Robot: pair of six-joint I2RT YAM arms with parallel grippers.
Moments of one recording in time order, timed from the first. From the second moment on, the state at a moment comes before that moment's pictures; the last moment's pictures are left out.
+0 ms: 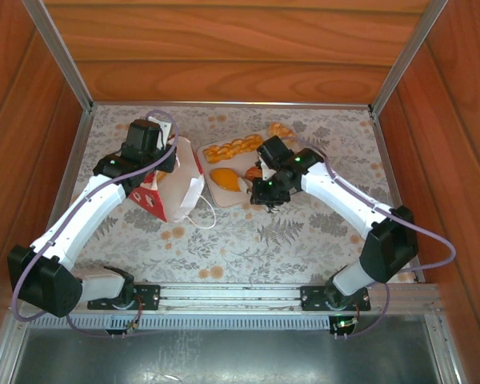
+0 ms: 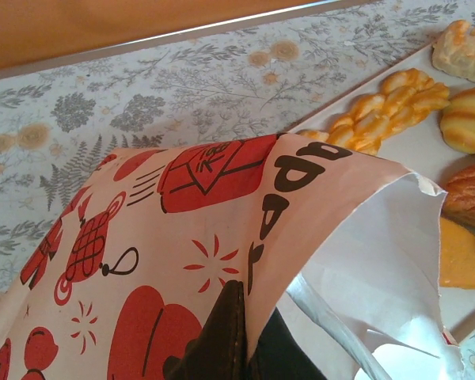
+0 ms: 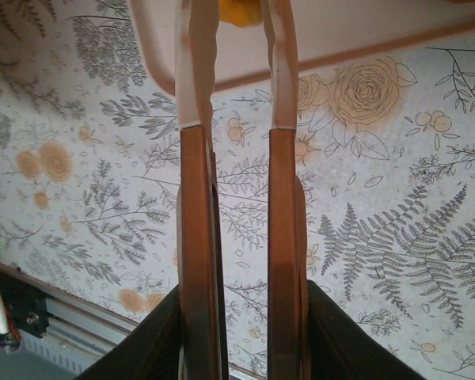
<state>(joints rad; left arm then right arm) -0.41 1.26 1.14 -0.58 -0.12 -0.10 0.68 1.53 1.30 -1.02 -0.26 0.51</state>
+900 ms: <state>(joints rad) -0.41 1.26 1.14 -0.58 -0.05 -0.09 0.45 1.46 1.21 -0.95 -0.47 0.39</state>
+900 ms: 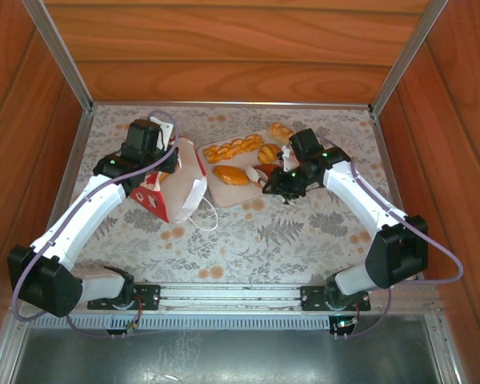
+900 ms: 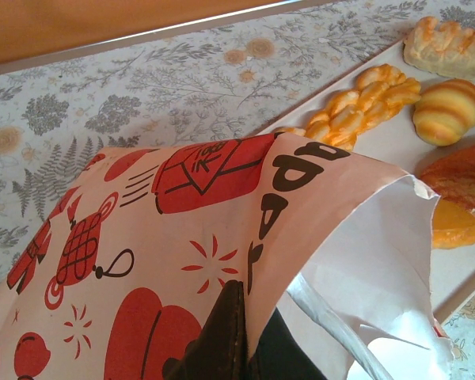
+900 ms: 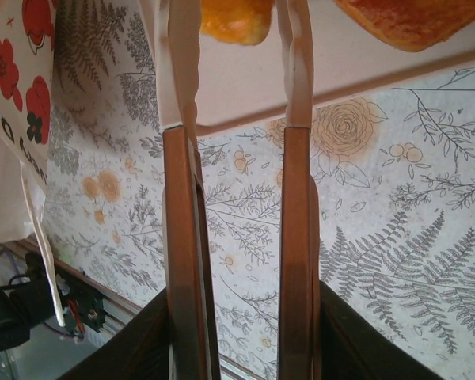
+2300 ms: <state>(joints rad) -0.41 1.26 1.14 -0.58 -0.05 -0.08 0.39 1.54 1.04 -0.62 -0.76 0.69</state>
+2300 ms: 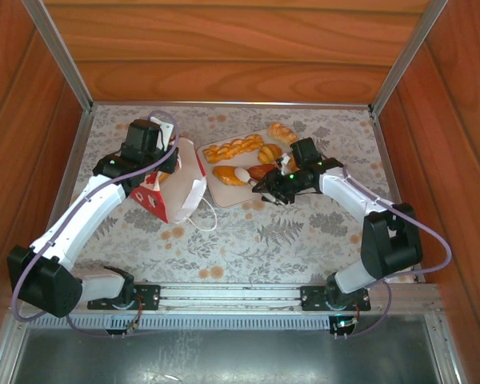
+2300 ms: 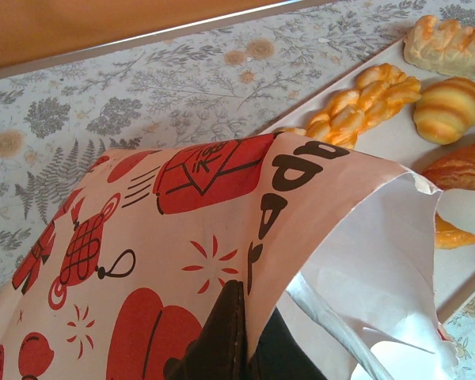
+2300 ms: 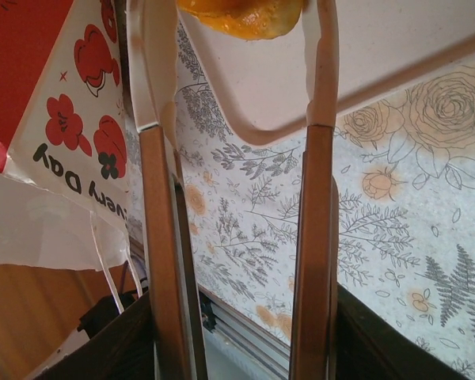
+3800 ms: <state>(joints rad) -0.41 1.25 1.14 -0.58 -0.07 -0.08 0.47 1.53 1.28 -0.84 -0.48 0.55</state>
